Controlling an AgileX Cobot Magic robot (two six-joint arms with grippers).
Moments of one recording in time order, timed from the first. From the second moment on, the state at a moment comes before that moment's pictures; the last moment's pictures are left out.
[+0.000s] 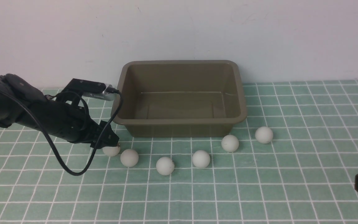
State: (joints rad) right arm 0.02 0.44 -0.52 0.68 0.81 -0.70; left arm 0.00 1.90 -1.09 -0.85 0.56 1.01
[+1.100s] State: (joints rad) right arm 0.02 0.44 -0.52 0.68 0.77 -0.70; left arm 0.00 1.85 -1.09 -0.97 0.59 1.20
